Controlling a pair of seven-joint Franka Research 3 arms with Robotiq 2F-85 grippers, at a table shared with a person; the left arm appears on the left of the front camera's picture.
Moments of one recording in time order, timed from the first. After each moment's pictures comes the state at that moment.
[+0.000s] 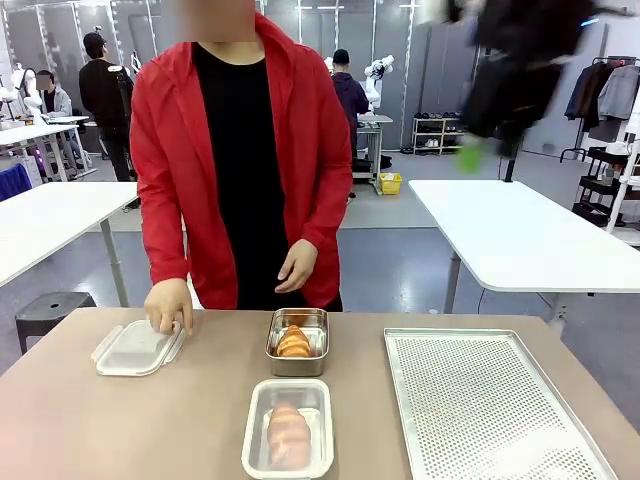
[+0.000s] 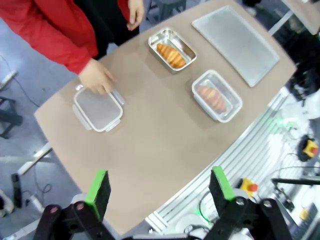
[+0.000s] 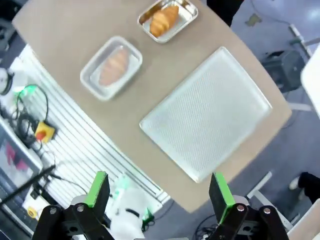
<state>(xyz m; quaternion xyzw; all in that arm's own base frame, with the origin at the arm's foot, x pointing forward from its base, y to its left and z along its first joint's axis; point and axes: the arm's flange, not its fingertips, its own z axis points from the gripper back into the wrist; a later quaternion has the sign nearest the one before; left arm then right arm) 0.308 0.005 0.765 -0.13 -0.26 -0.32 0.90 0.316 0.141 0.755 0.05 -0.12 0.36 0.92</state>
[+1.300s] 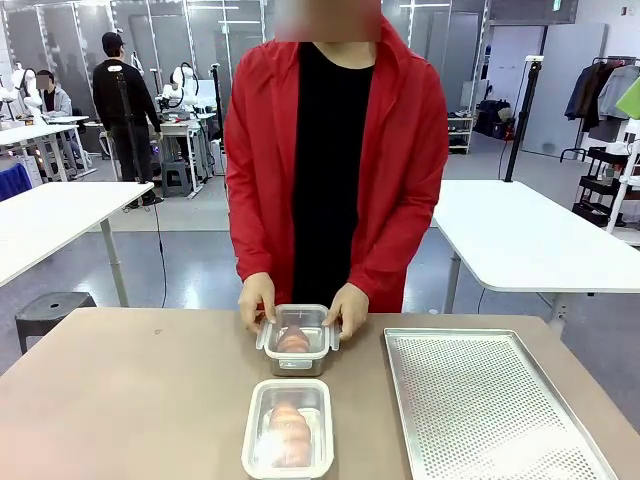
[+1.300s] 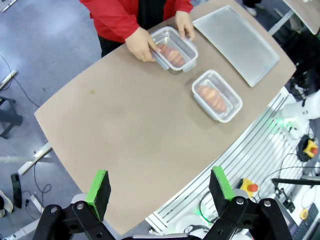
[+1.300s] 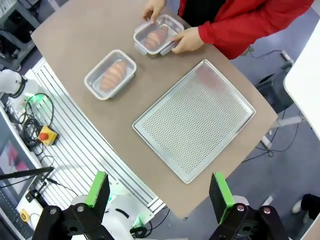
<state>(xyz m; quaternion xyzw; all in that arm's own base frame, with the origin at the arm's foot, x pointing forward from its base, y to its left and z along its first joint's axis) 0.308 0.005 0.765 -0.13 -0.26 -0.32 0.90 0.261 0.015 0.790 0.11 -0.22 0.35 0.90</state>
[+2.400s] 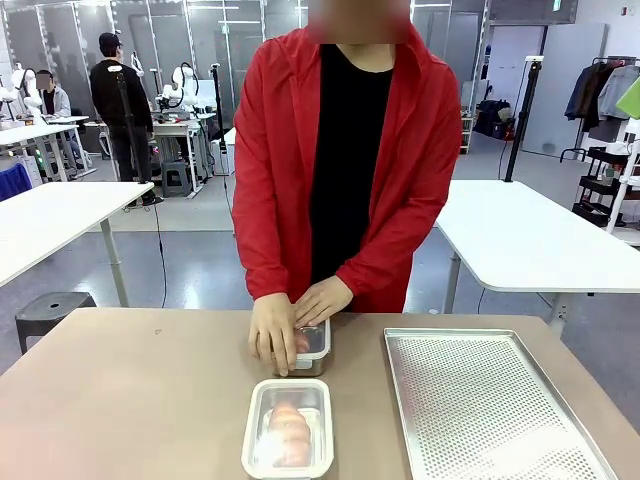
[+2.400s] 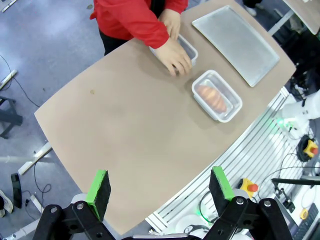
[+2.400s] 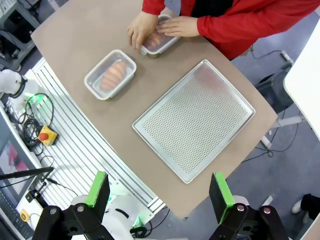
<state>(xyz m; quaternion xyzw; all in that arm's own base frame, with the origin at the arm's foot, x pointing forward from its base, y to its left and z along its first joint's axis) 0.308 0.005 0.765 -0.13 -0.26 -0.32 0.90 0.261 0.015 0.791 0.11 -0.22 0.35 0.90</state>
